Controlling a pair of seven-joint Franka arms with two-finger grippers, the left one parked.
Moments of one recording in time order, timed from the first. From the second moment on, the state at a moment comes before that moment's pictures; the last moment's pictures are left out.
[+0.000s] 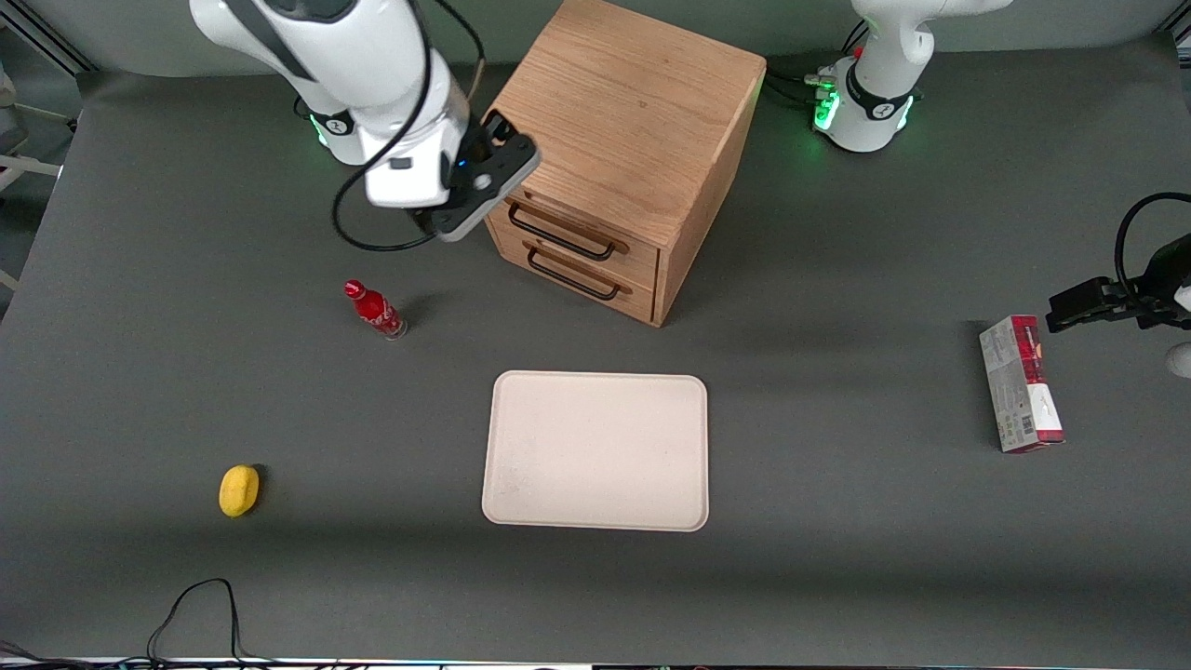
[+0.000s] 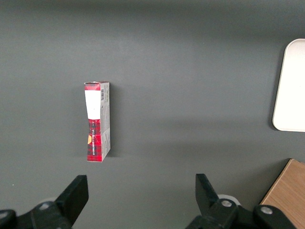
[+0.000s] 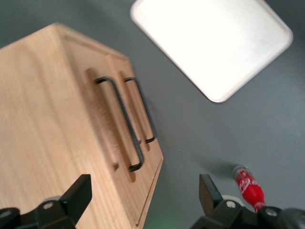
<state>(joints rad) 0.16 0.22 0.58 -1.42 0.04 1.55 -0.07</state>
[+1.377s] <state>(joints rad) 0.15 0.43 0.60 -1.63 0.08 1.86 -0.39</state>
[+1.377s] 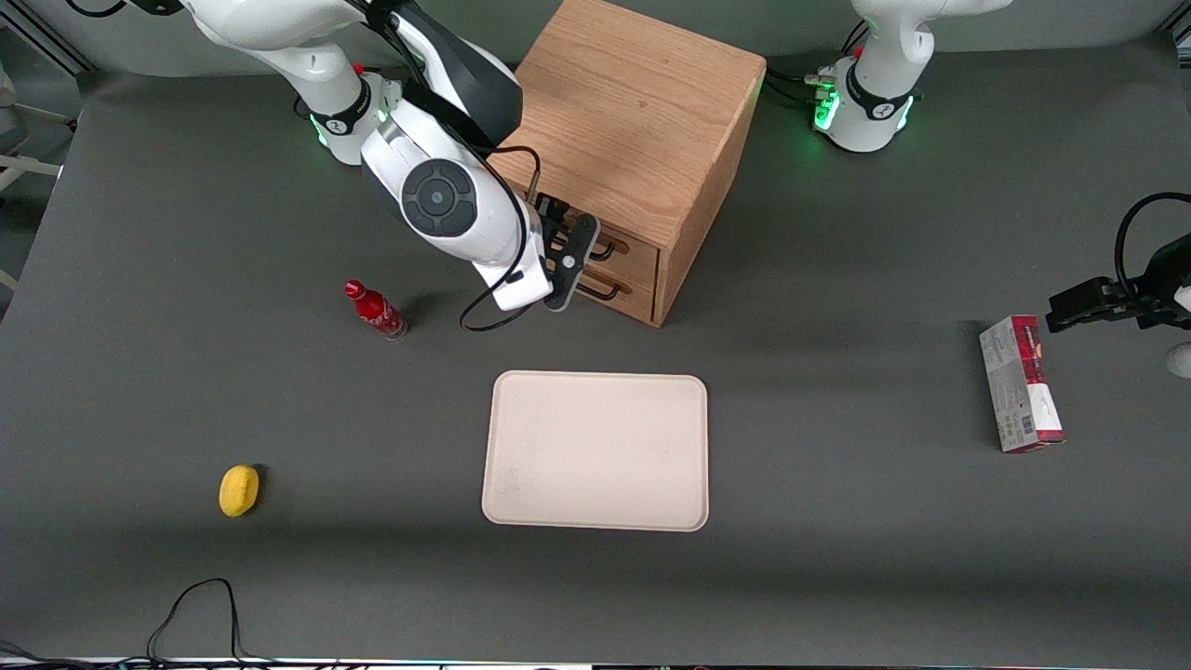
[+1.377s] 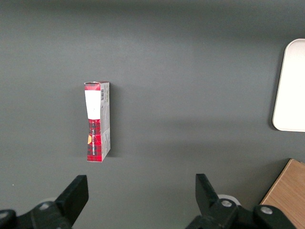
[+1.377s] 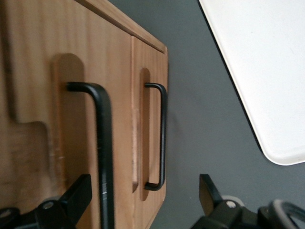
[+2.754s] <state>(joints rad) 0.14 0.54 0.39 -1.38 -0.15 1.90 -0.67</state>
